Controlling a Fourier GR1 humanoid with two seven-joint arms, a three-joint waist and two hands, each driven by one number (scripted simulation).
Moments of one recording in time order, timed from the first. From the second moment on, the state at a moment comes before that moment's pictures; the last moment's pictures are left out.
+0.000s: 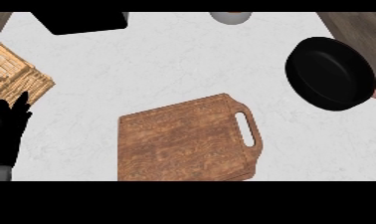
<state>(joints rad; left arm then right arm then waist) 0.05 0.52 0.01 -1.45 0.08 0.28 0.34 -0.12 -1.28 -0.34 -1.43 -0.04 -0.10 -0.04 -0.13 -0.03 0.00</state>
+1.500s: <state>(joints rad) -0.10 0.45 -0.02 -1.44 -0.01 0.19 0.38 -0.35 -1.06 -0.17 -1.28 -0.11 0.23 0.20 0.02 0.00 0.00</state>
